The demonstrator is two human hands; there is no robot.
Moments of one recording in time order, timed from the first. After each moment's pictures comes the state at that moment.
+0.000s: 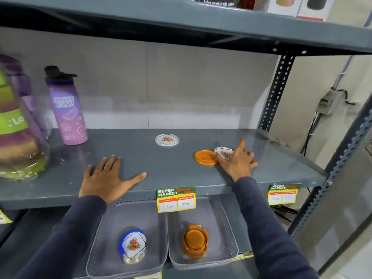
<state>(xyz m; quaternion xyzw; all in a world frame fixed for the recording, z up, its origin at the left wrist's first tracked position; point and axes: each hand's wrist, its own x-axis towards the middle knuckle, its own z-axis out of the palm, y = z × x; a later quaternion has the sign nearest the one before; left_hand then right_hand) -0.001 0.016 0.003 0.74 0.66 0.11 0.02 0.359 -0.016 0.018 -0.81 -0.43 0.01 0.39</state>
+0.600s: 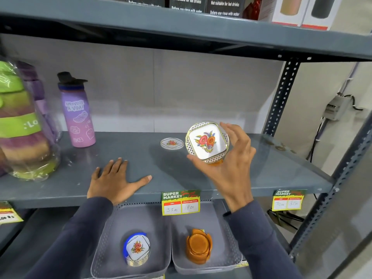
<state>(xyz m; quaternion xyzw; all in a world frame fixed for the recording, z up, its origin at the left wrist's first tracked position) 0.000 0.013 0.006 0.74 0.67 0.10 0.03 0.263 -0.097 0.076 -0.53 -0.60 -0.14 0.58</state>
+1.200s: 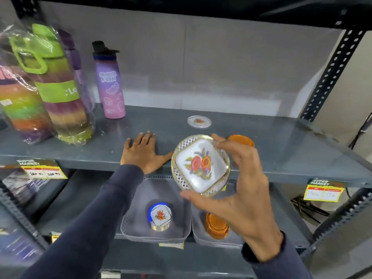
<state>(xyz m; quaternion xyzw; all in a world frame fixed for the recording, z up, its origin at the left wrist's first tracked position) 0.004 0.000 0.021 0.75 0.66 0.08 0.05 0.201 -0.175 0.058 -0.43 -0.71 0.01 0.55</state>
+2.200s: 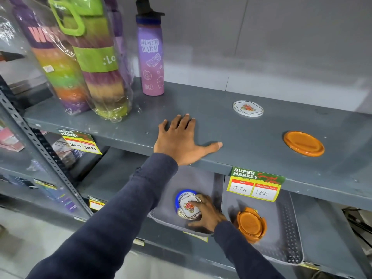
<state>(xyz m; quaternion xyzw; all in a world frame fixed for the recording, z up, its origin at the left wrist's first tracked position) 0.001 0.013 0.004 0.74 0.66 0.13 0.02 0.160 -0.003 -0.263 -0.54 -0.79 0.28 0.01</state>
